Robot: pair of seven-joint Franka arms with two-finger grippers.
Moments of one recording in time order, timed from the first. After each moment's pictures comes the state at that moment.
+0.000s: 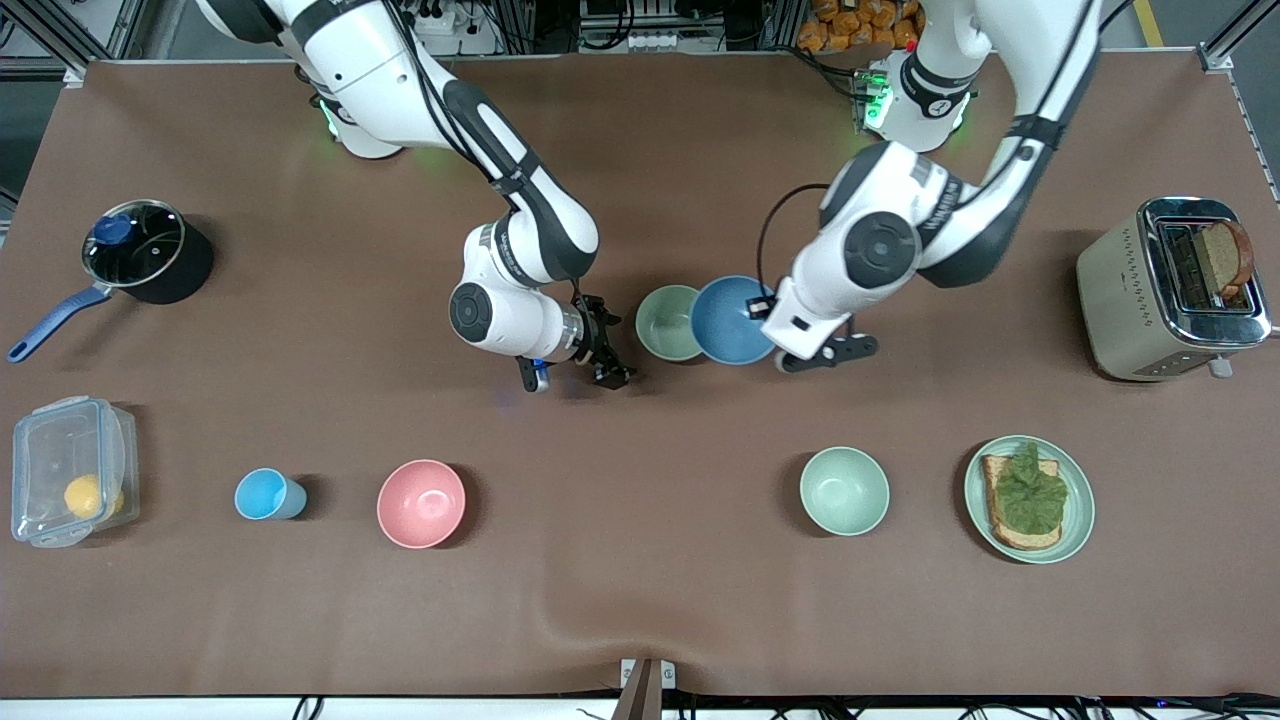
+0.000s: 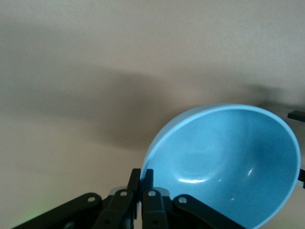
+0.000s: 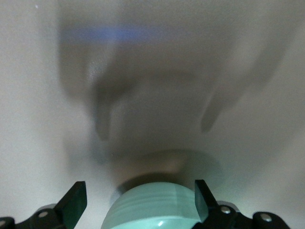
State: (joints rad) left arm -0.16 0.35 -0.45 -1.86 -0.06 2.02 -0.78; right arm 0.61 0.66 0.07 -1.77 0.79 2.43 1.35
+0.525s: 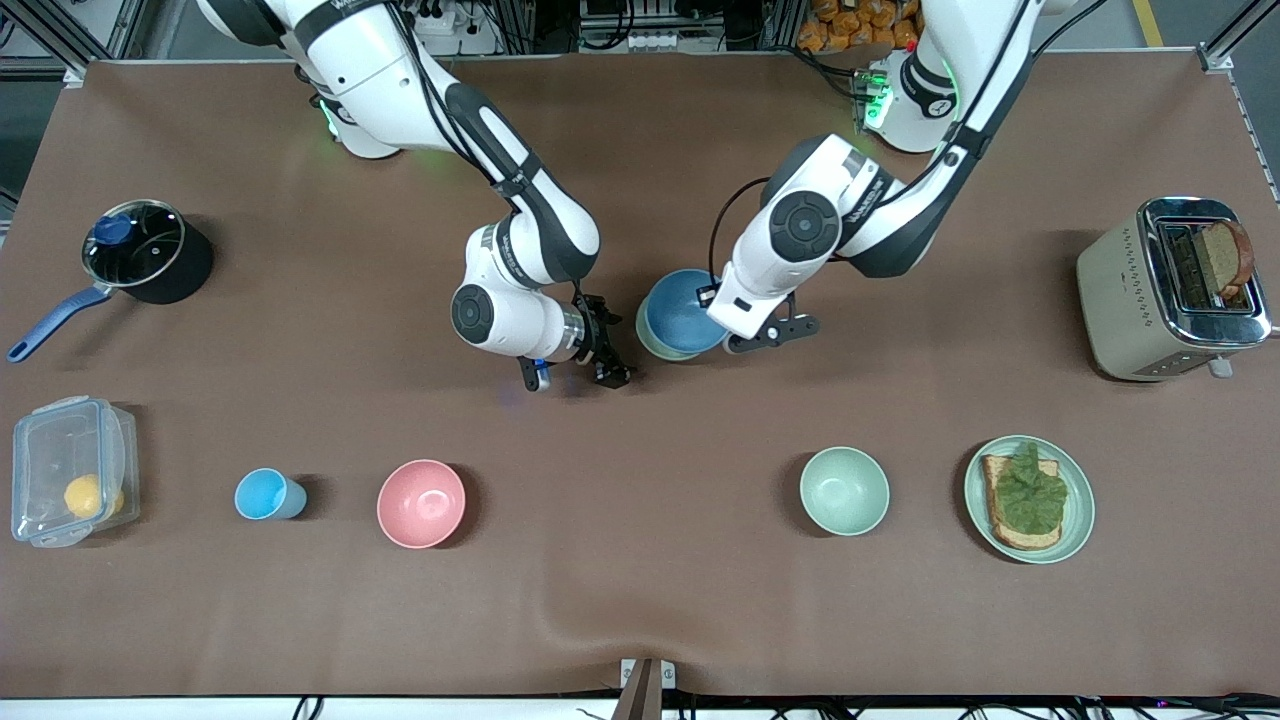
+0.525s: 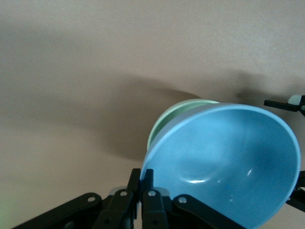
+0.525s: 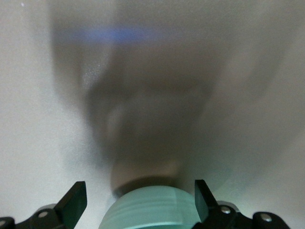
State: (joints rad) left arm -0.26 0.40 -0.45 -1.88 -0.06 2.15 -0.91; right arm 0.61 0.67 0.07 -1.77 0.80 2.43 1.35
